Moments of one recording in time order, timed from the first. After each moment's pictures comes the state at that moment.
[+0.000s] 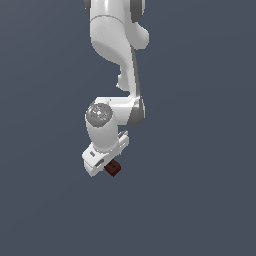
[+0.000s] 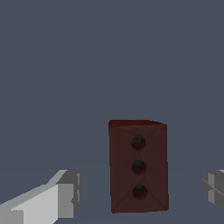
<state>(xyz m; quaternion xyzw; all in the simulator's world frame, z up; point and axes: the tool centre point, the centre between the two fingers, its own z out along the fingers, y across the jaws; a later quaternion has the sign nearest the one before) 0.065 -0.075 0.081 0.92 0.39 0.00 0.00</state>
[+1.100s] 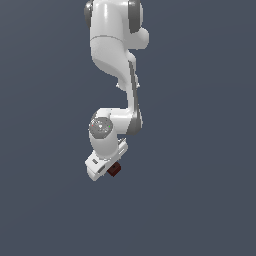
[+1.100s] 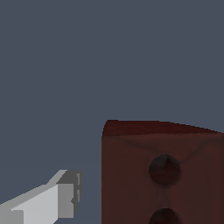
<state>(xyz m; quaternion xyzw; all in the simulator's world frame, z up) 0.065 -0.078 0.028 0.91 0.41 0.00 0.00</state>
